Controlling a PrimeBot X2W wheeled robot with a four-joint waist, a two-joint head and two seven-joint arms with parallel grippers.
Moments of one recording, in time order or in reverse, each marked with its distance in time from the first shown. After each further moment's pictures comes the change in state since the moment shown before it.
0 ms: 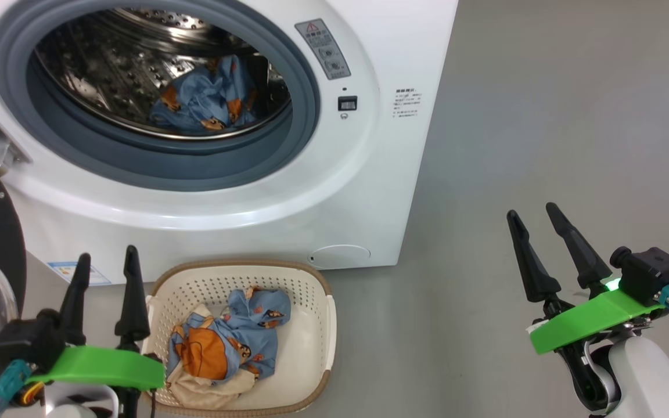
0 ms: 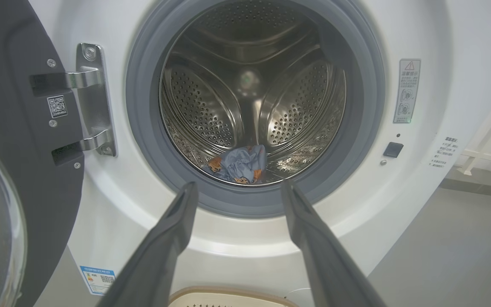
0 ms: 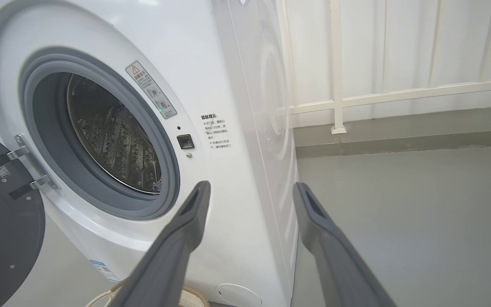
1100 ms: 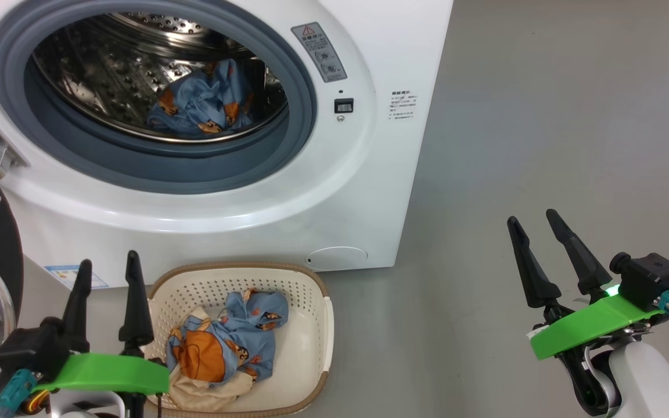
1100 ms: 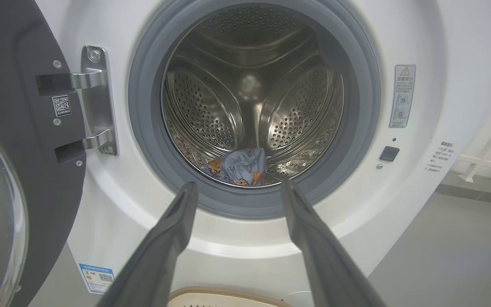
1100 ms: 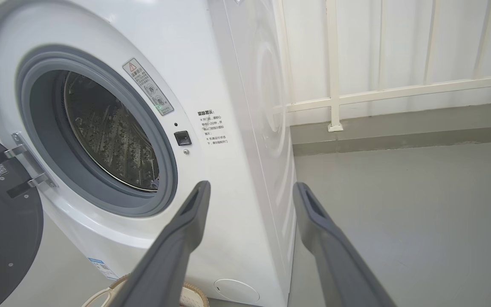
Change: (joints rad) left arm 0.039 -0.058 0.044 -0.035 0.049 -0.002 0.000; right arm 0.018 0.000 -0.002 0.002 0.000 0.000 0.000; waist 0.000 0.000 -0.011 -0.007
